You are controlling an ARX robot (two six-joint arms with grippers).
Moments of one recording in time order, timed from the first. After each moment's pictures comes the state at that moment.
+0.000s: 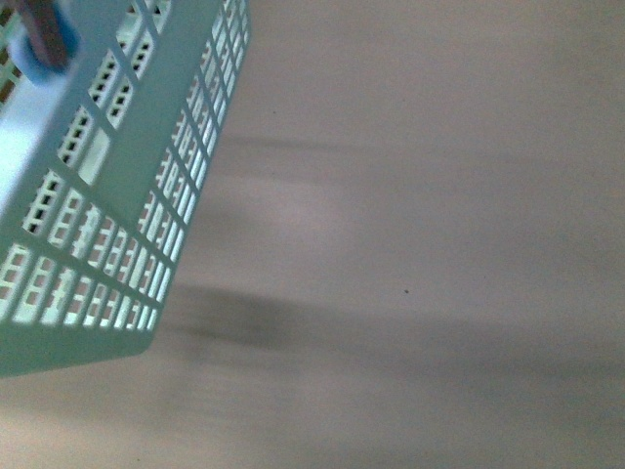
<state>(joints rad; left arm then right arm) -0.11 1.10 0.91 -0.03 -0.06 -1.59 0.00 0.00 0.02 0.00 0.00 0.00</state>
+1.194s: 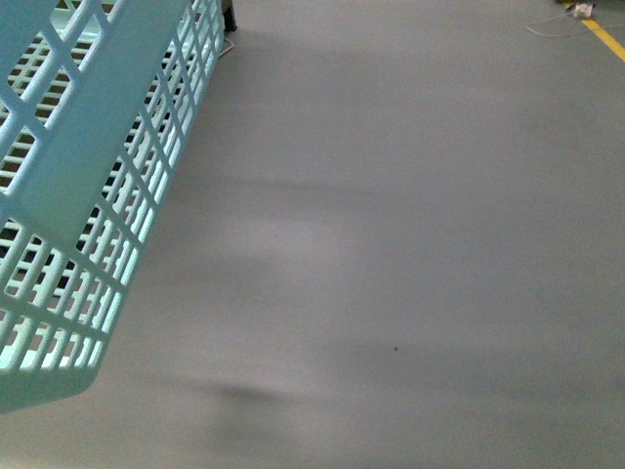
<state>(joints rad) -0.15 1.02 0.95 -0.10 -0.13 -1.55 0.00 0.00 0.02 0.00 0.00 0.00</state>
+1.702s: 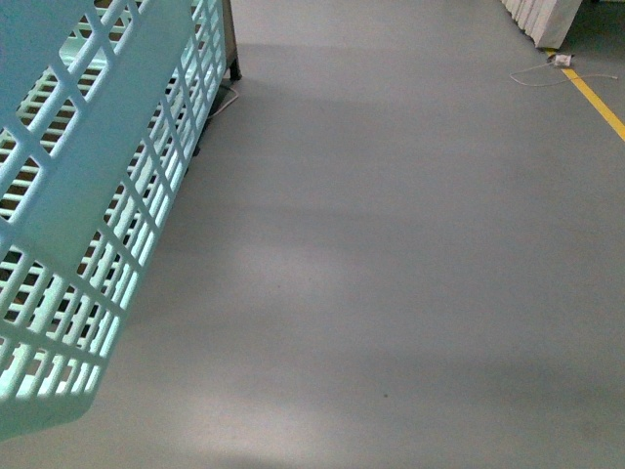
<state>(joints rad) -0.15 1.02 0.95 -0.10 -0.13 -1.54 0.00 0.00 0.02 0.00 0.00 0.00</state>
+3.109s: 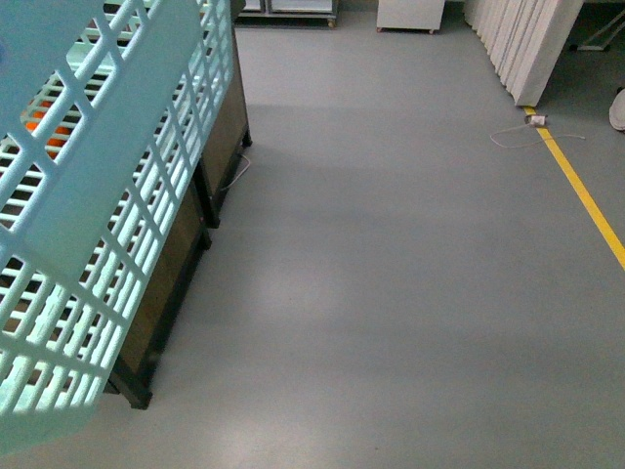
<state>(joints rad) -0.15 1.02 0.95 -0.10 -0.13 -1.55 0.00 0.00 0.02 0.00 0.00 0.00</state>
